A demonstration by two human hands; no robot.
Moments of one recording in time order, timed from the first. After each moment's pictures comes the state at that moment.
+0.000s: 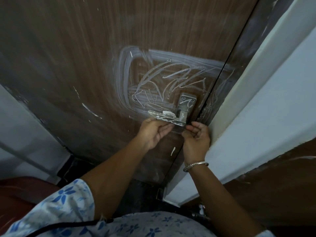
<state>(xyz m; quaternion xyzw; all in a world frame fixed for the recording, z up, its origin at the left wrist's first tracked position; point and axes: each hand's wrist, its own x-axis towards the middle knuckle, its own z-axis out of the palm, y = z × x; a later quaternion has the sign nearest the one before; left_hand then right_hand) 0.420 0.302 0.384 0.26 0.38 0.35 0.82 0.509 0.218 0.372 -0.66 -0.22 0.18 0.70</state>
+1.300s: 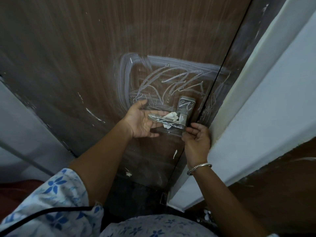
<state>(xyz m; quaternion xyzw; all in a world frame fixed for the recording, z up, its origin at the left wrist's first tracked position) 0.384 0.352 0.412 0.36 0.34 0.11 0.86 0.515 0.216 0.371 -0.64 -0.24 0.23 0.69</state>
